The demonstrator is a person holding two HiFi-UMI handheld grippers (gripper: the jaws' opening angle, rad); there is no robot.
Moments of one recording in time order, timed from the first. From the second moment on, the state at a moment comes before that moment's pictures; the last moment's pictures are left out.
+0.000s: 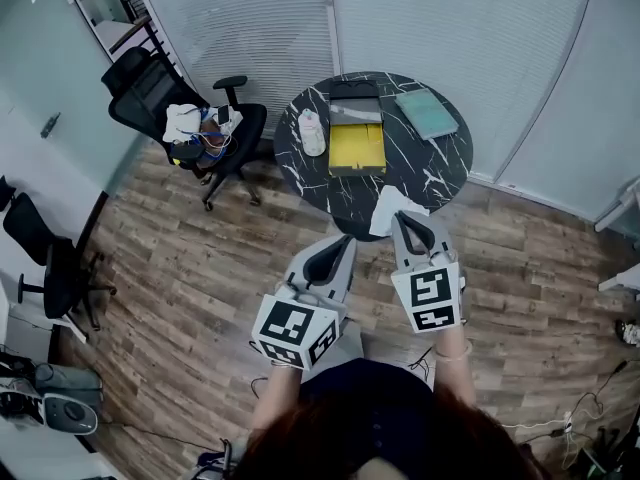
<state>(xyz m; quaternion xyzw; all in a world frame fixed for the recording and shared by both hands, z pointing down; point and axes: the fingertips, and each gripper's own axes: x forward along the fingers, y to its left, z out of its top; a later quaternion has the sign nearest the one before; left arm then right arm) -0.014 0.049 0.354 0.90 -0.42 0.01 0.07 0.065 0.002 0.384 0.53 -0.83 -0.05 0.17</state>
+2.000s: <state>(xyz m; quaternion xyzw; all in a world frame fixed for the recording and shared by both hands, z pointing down) 0.011 0.133 0.349 0.90 -0.43 0.02 0.05 0.099 0.115 0.350 0.53 -0.84 -0.03 0.08</state>
